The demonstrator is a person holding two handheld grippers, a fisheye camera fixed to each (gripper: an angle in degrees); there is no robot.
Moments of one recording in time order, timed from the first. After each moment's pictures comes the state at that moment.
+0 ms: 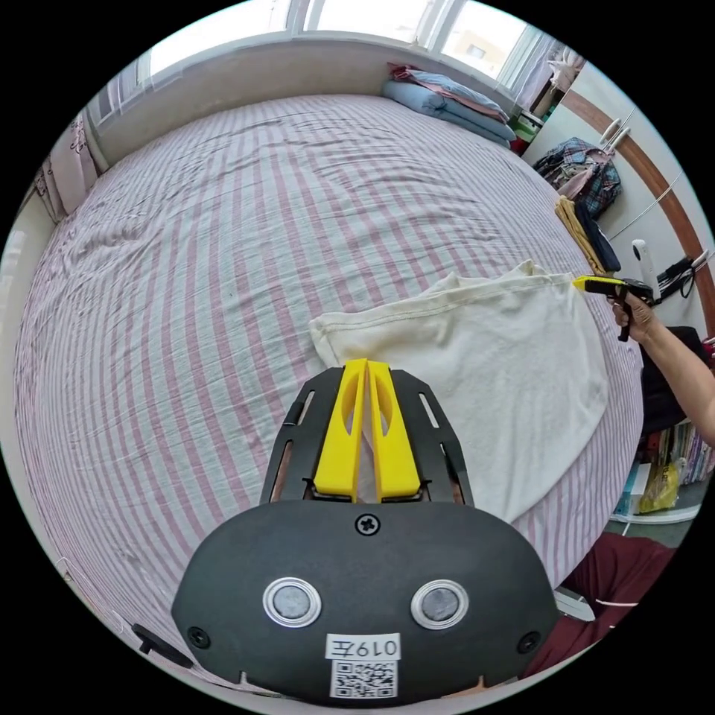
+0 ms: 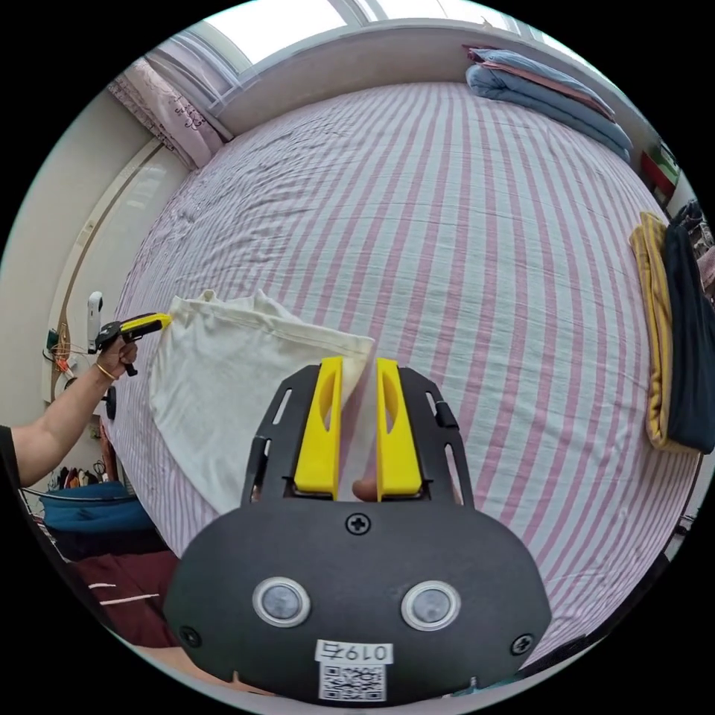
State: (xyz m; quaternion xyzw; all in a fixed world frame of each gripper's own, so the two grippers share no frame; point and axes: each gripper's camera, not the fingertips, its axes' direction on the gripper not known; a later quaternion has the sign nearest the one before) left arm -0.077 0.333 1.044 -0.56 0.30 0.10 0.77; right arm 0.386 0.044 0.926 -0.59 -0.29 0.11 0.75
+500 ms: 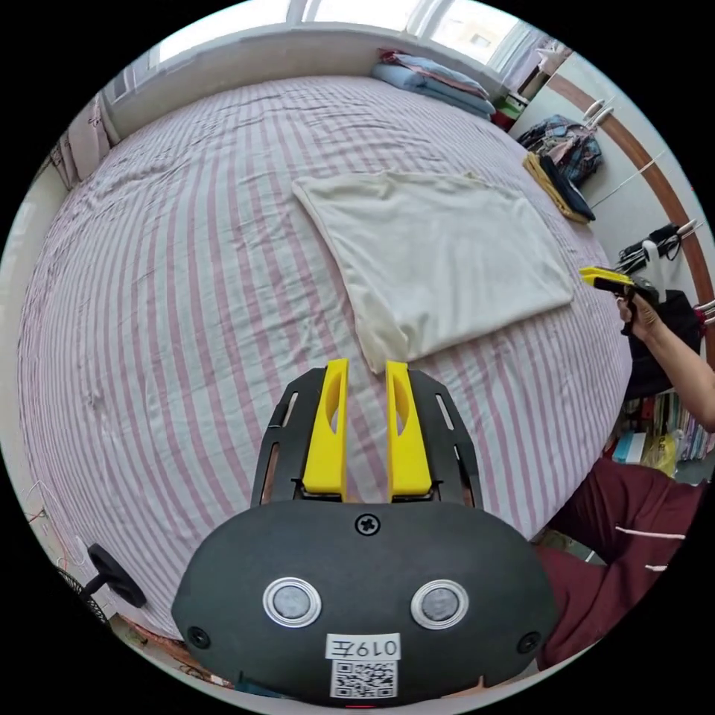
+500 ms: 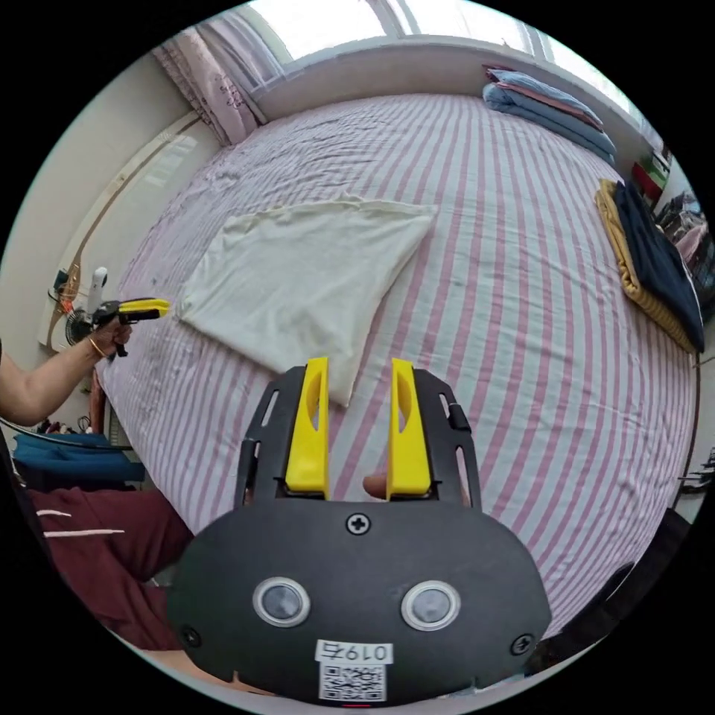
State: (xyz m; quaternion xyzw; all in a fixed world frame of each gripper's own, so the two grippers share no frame) left arm -0.153 0.362 0.882 -0.60 0.29 0.13 0.73; right arm 0.354 0.077 0.740 -0.59 -0.28 0.00 0.76
